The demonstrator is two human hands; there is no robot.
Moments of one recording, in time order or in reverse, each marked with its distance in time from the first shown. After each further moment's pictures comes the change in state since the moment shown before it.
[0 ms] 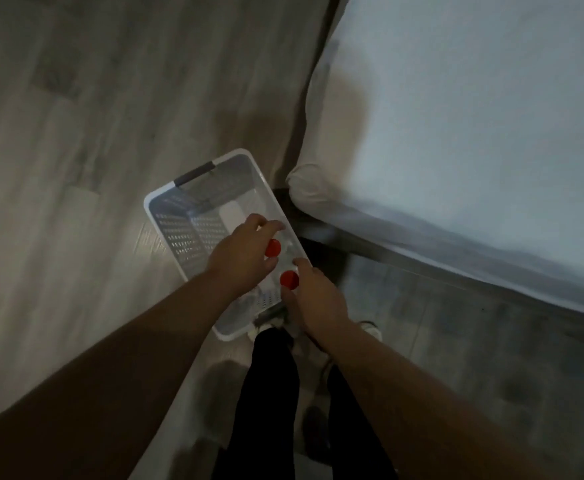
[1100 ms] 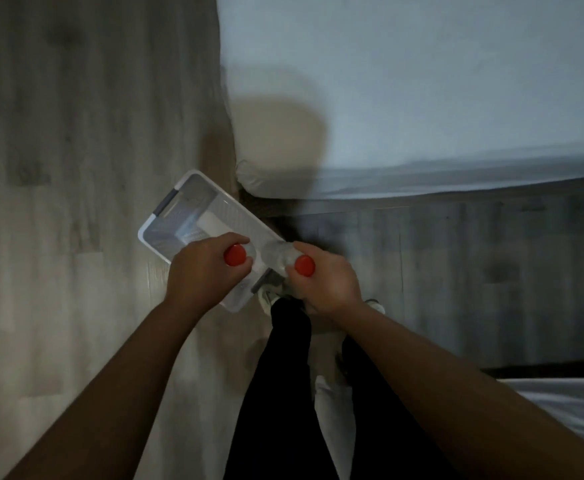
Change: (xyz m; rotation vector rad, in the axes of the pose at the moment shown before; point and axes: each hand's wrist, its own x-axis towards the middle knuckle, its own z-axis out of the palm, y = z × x) left_hand -0.114 0.082 -0.107 0.047 0.011 0.110; right_hand -0.155 -0.001 -0.075 0.341 0.276 0.060
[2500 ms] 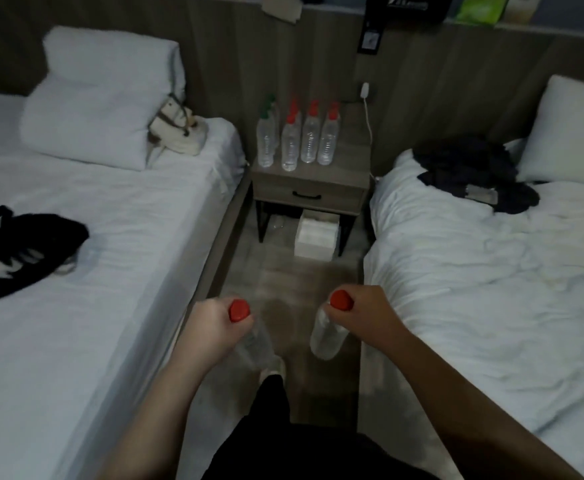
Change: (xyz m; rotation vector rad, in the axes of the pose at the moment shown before) left_hand -0.106 0.808 0.281 0.188 -0.481 1.102; right_hand -0.412 0.503 -0.479 0.446 1.100 0.573
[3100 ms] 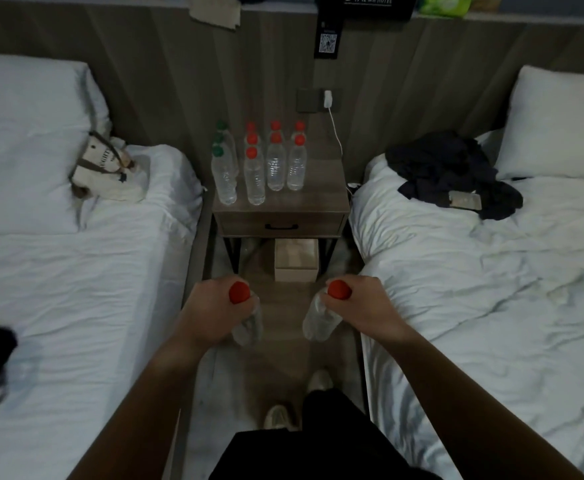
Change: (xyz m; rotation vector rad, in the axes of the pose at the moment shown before) left_hand 0.280 0.045 -0.032 0.033 -0.246 0.204; right_hand 0.212 -0.012 -0.053 0.105 0.169 0.203
